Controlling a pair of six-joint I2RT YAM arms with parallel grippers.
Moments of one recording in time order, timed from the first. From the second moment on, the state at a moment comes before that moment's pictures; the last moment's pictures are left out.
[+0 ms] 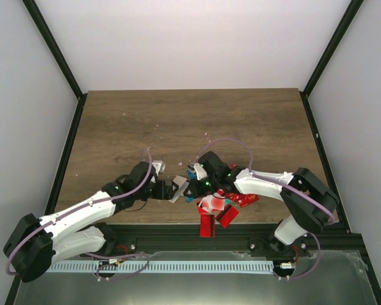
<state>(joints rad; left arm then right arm) -0.76 1.04 0.51 -0.27 0.12 -0.62 0.84 1.56 0.77 -0.11 -0.53 0.62</state>
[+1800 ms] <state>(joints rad) -0.75 1.27 0.53 -0.21 -0.15 -0.60 0.84 1.52 0.80 -0.18 -0.49 0.59</state>
